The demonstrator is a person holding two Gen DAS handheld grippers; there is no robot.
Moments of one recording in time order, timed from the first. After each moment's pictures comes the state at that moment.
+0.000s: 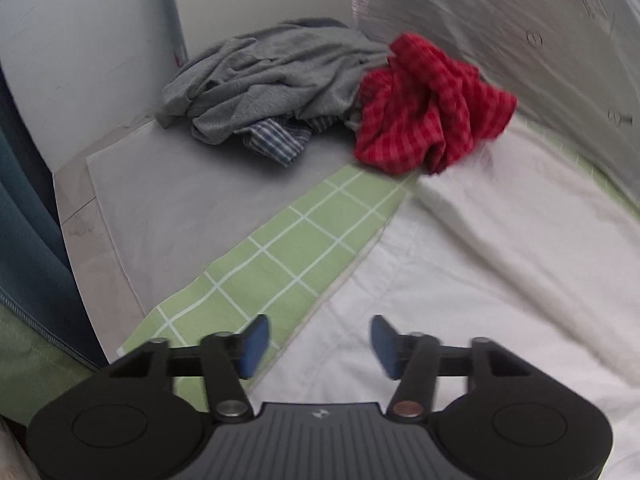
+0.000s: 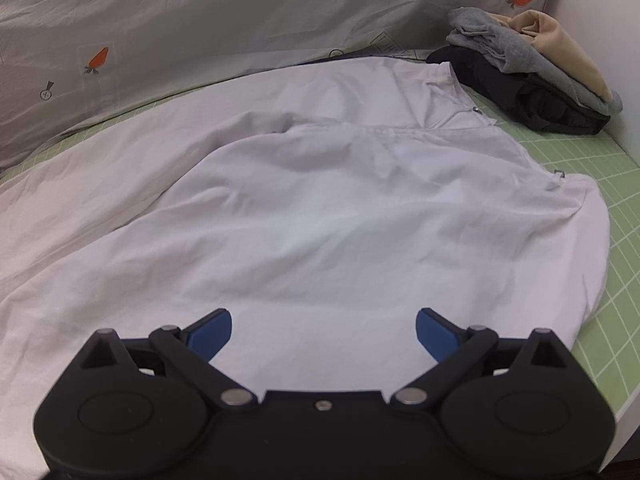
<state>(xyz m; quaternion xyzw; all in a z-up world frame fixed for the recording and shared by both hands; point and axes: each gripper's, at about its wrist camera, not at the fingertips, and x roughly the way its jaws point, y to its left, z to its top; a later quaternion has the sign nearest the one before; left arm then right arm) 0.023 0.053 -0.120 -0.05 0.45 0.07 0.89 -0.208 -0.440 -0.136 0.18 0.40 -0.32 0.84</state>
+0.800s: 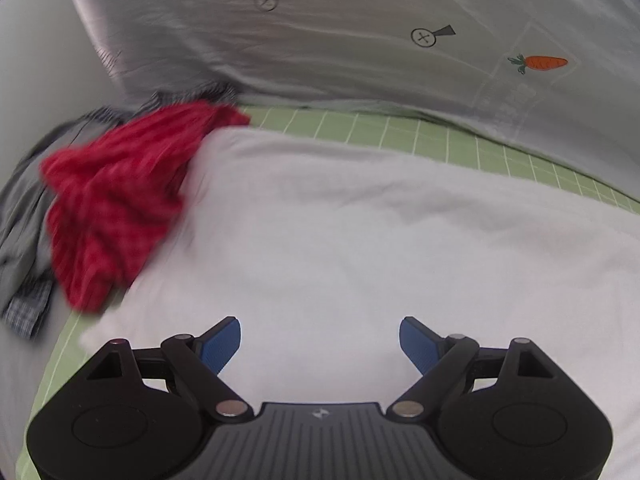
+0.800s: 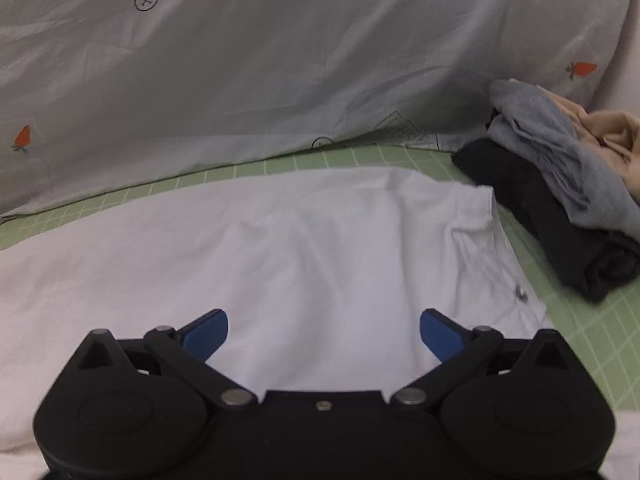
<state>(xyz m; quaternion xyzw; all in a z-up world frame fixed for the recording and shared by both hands) 0.151 -0.225 -0.112 0.11 0.46 -0.08 0.88 -0.053 -0.632 -0.127 0.13 0.37 -0.32 0.86</state>
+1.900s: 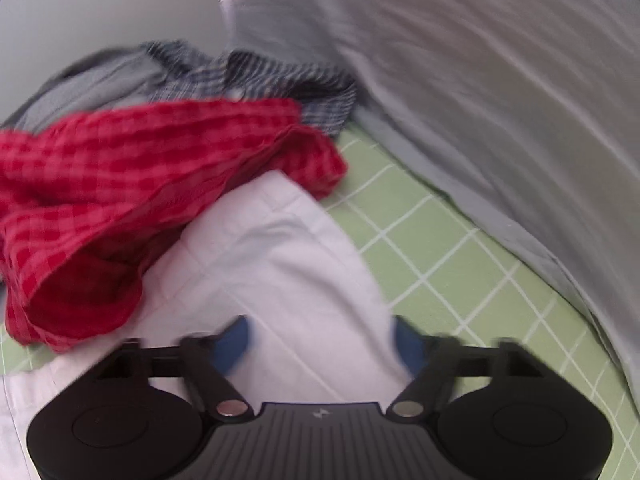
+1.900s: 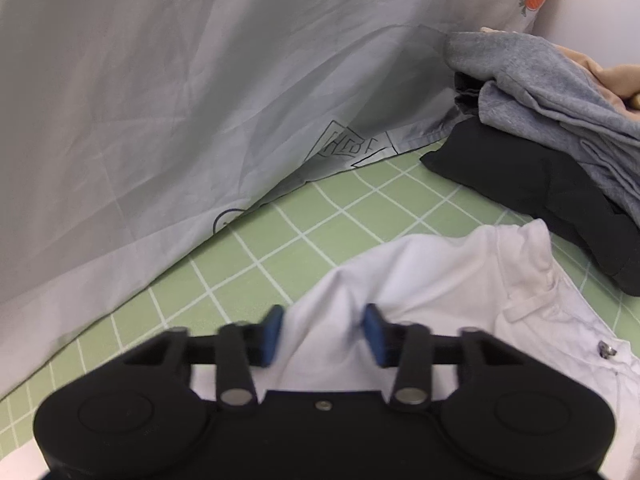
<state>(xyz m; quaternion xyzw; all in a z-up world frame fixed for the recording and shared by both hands) 0.326 -0.232 -0.157 -0.06 0.47 0.14 0.87 0.047 -0.733 -0.165 0.26 0.33 -0.49 0.76</state>
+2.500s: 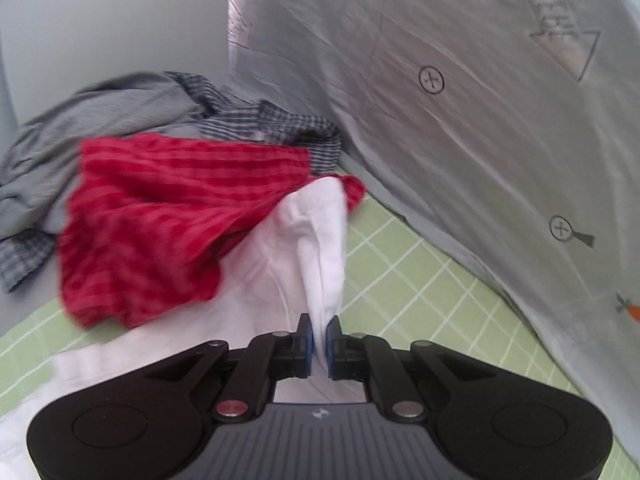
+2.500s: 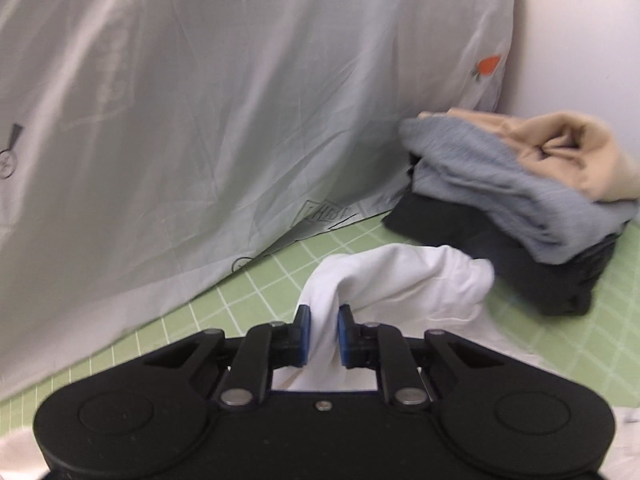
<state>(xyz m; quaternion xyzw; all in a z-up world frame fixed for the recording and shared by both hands) 0.218 -0.178 -0.088 -0.11 0.43 0.06 0.89 -0.063 -0.680 -0.096 0.22 0.25 -0.46 0.82</state>
